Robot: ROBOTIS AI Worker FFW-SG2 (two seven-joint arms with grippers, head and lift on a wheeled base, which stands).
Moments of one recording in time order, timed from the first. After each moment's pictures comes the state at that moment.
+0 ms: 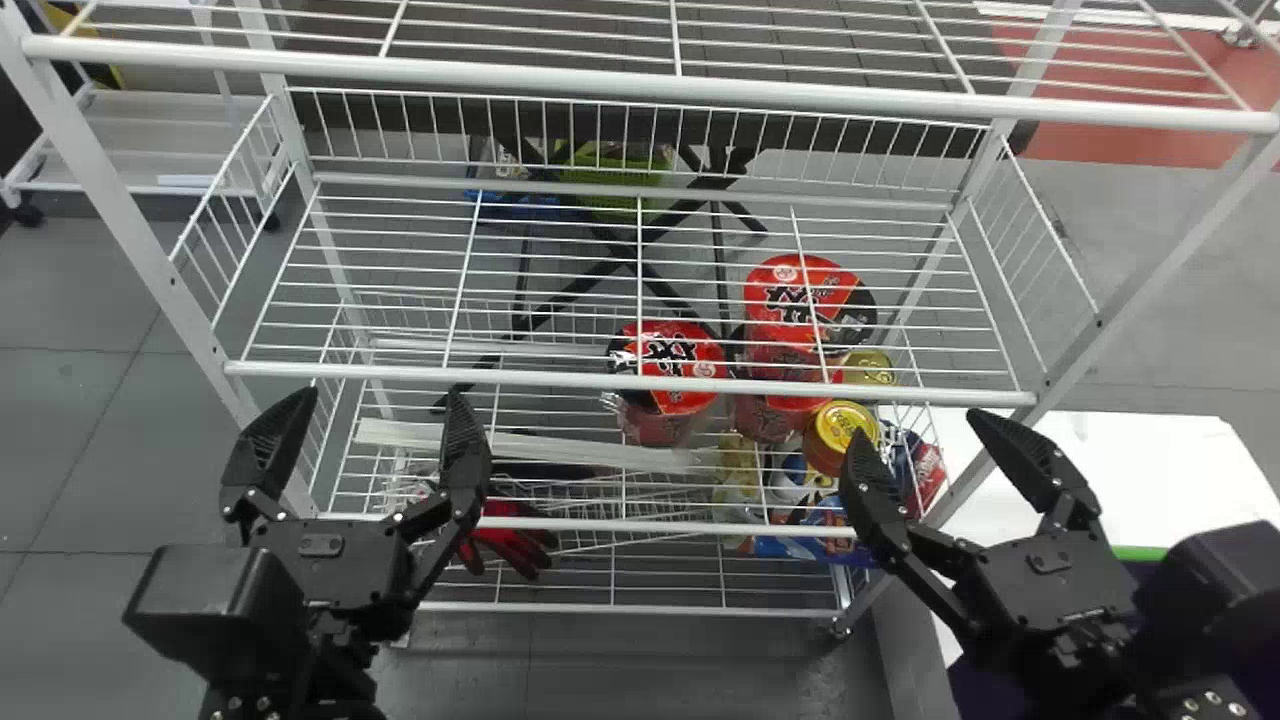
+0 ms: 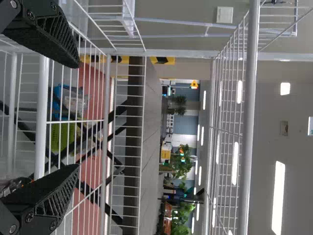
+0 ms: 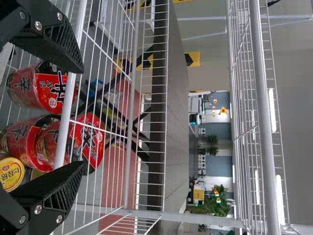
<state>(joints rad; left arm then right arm) 0.63 0.19 -0.27 -2.10 0.02 -0.13 0.28 0.79 -0.22 -0.01 -2.32 -0.16 0.08 0.06</state>
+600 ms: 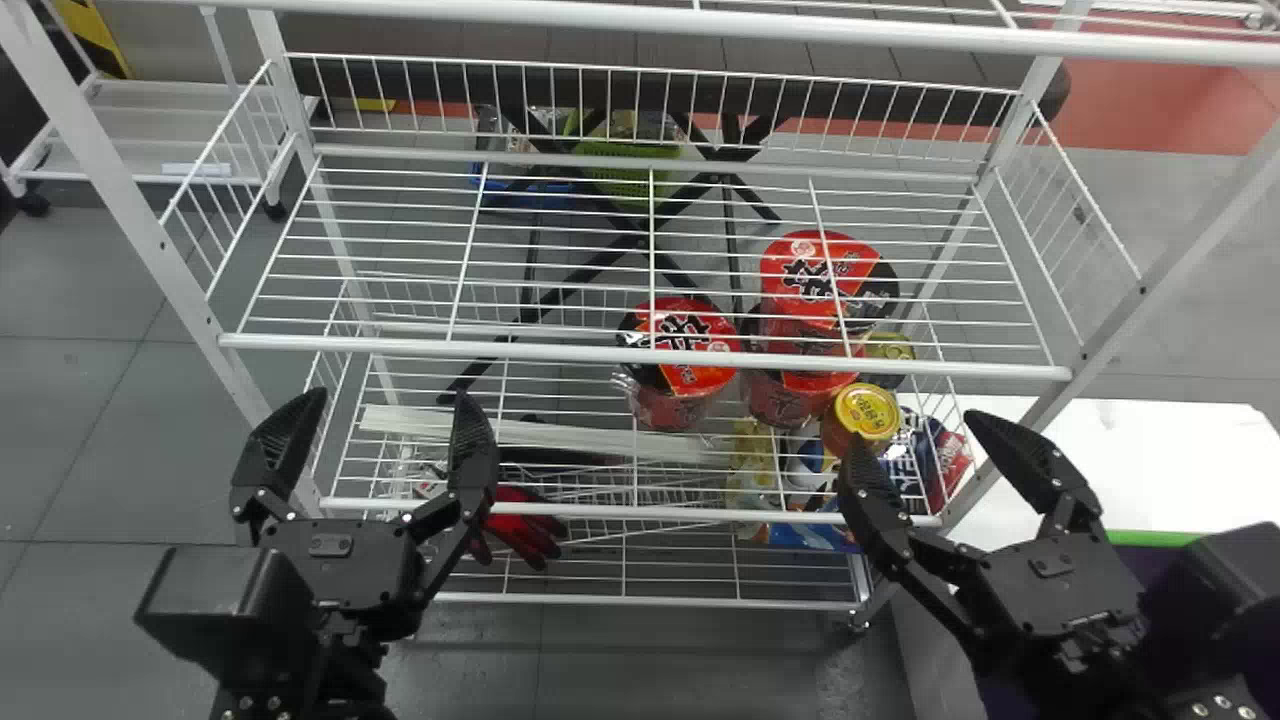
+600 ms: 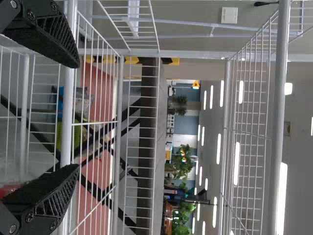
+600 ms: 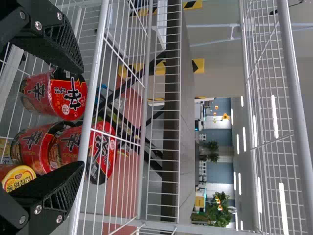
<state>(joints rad) 0.63 0.19 -0.26 -2.10 0.02 -0.13 0.28 0.80 -0.22 0.00 -2.33 -0.16 0.09 0.09</state>
